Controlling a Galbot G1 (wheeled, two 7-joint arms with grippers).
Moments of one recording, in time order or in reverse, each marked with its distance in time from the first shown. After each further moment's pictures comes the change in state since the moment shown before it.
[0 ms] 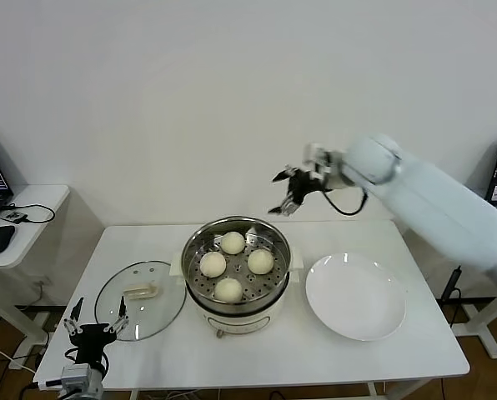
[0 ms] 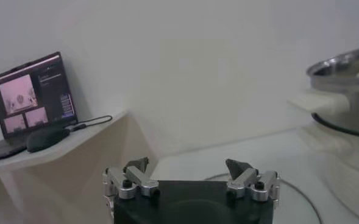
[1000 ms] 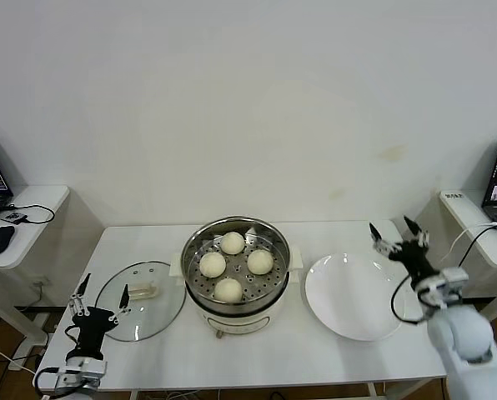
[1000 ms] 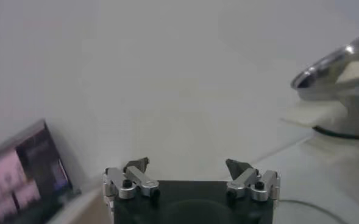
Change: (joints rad) left arm -0.063 0.087 -0.001 0.089 0.448 -0.182 0.011; right arm -1.355 0.219 1.198 0.351 0.057 0.372 0.596
